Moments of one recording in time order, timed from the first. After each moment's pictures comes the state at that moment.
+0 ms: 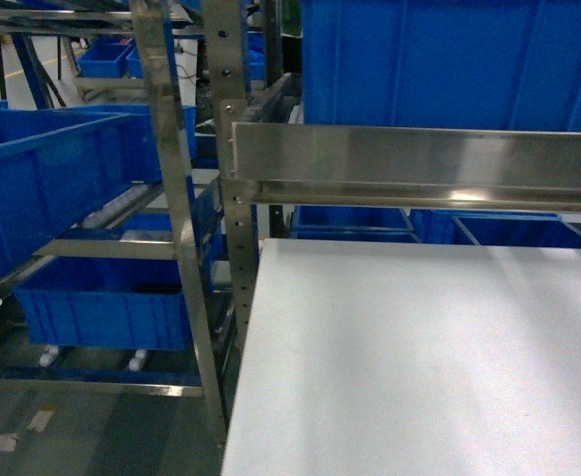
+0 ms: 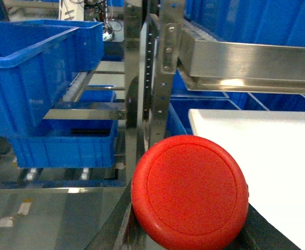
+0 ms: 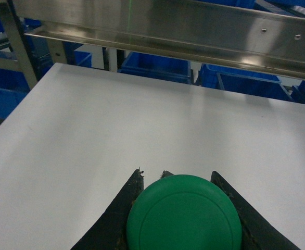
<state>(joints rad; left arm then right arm) -0.40 0.73 0.15 0.37 -0.30 -0.15 0.13 0.76 0.08 0.39 0.05 -0.07</state>
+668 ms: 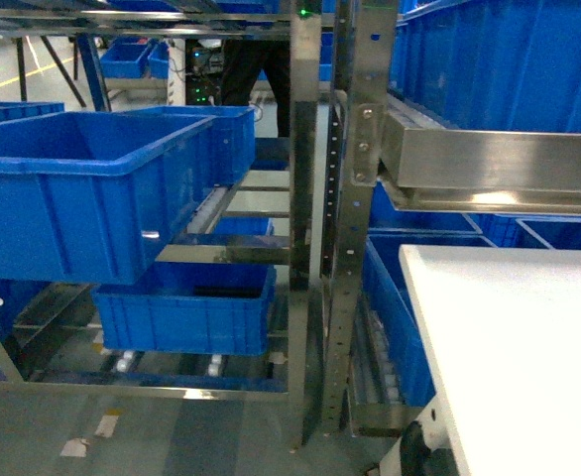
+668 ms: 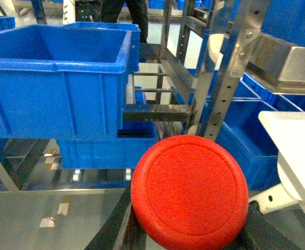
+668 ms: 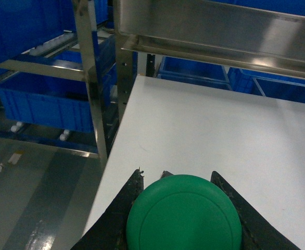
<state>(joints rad) -0.40 0.73 0.15 0.37 -0.30 -0.15 0.13 0.76 0.08 0.39 0.05 -0.07</state>
